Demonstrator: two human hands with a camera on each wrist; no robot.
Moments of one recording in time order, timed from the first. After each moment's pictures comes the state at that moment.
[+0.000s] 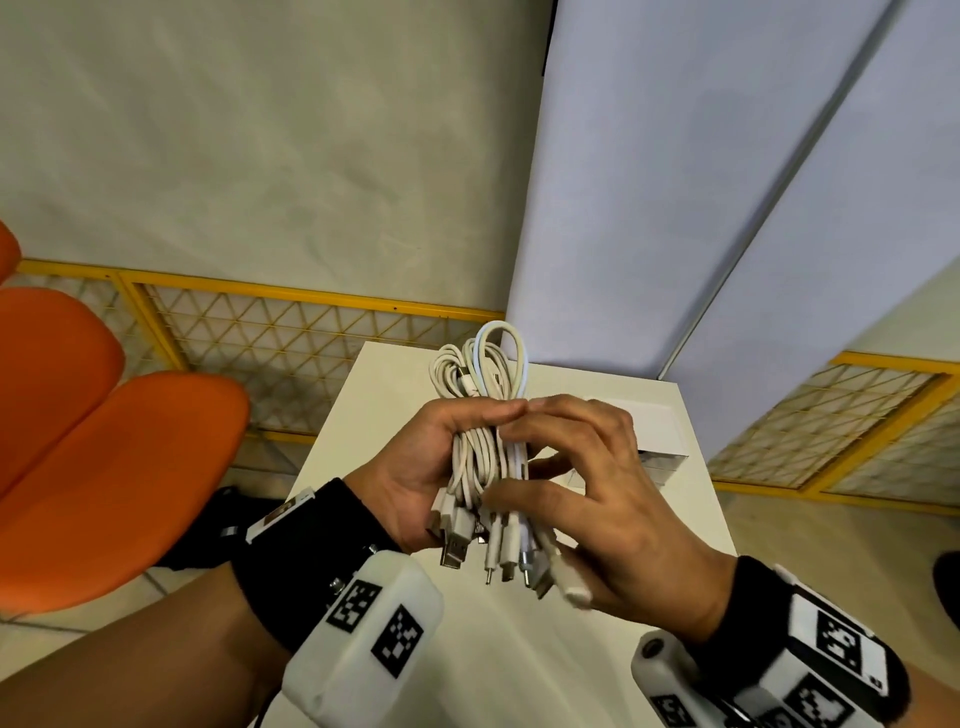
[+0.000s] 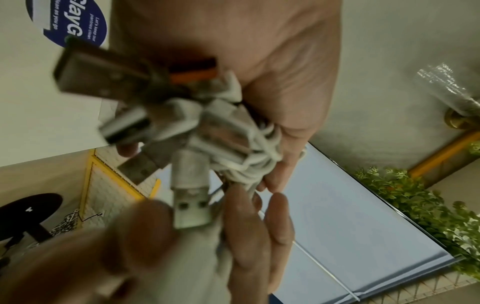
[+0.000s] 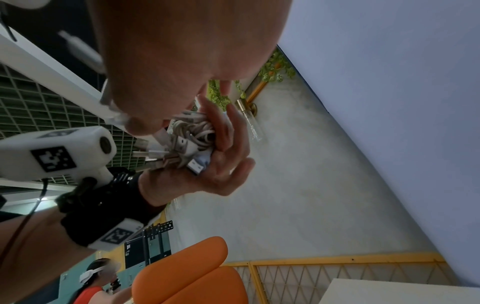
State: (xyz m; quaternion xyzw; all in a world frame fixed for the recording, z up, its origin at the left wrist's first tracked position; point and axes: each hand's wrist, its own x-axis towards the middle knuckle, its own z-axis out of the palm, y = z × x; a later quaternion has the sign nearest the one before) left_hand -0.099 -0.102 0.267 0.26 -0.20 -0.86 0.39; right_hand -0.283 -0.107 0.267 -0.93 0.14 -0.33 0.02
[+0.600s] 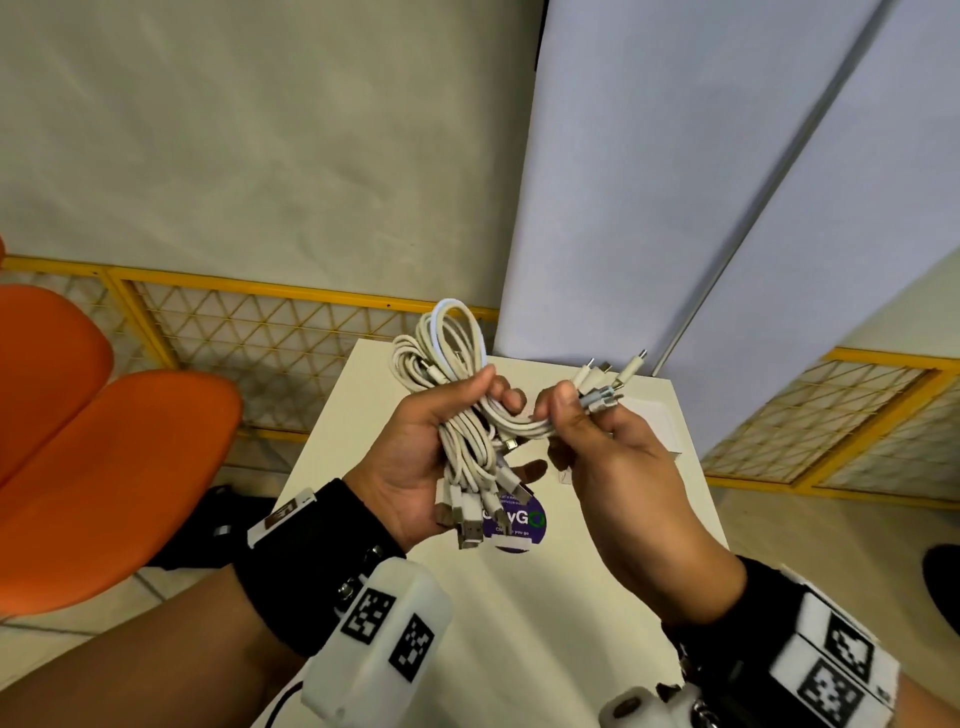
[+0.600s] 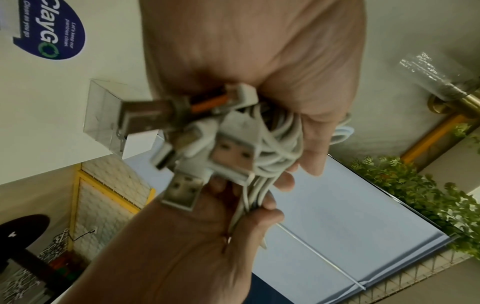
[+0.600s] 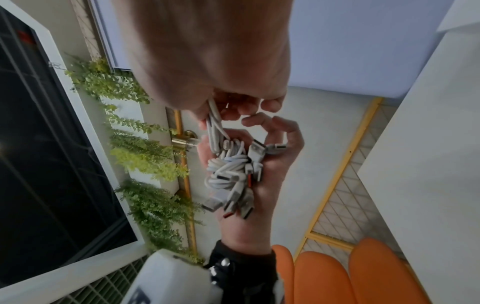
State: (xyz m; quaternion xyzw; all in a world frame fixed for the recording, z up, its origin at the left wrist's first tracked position) left_hand -0.106 -0.111 0.260 0.18 -0.21 -0.80 0.53; right_hand -0.265 -0.106 0.282 -0.56 0.42 -0.44 0.57
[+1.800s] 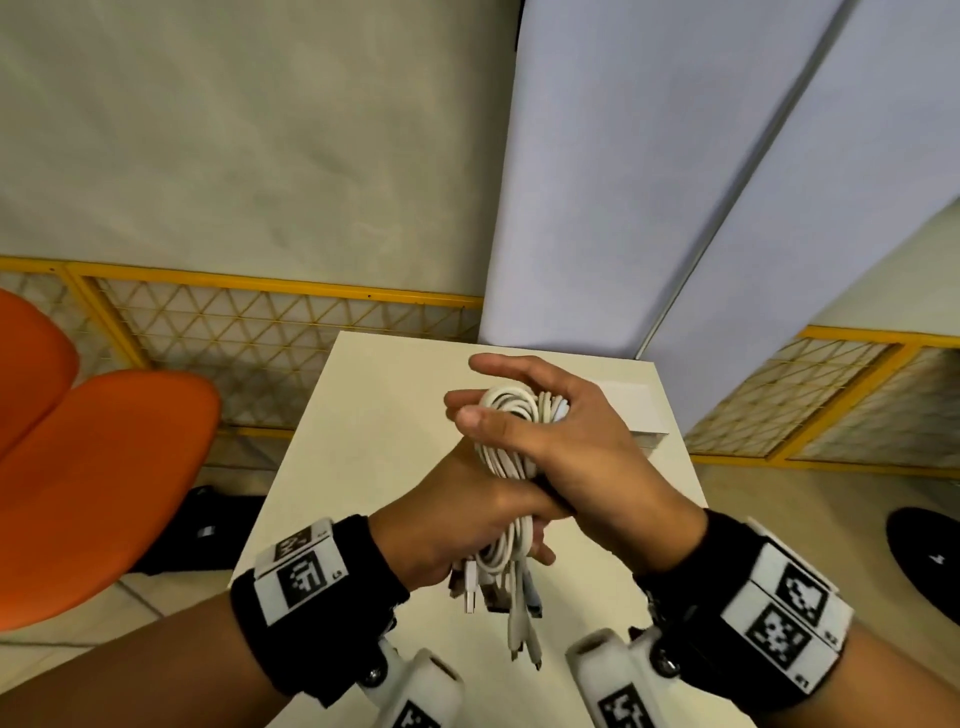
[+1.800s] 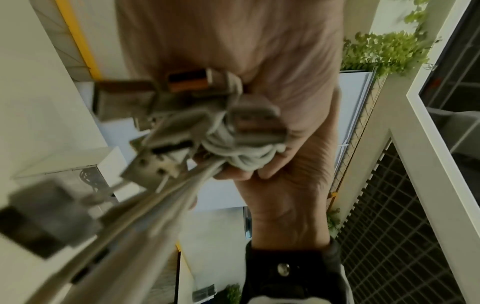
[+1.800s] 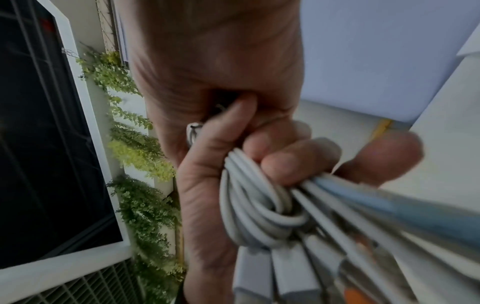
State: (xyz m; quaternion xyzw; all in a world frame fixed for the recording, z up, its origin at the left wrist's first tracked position) left_hand -0.127 -0.081 0.258 0.44 -0.51 -0.61 0.42; right_hand -0.241 -0.109 0.299 -0.59 0.42 -0.36 0.59
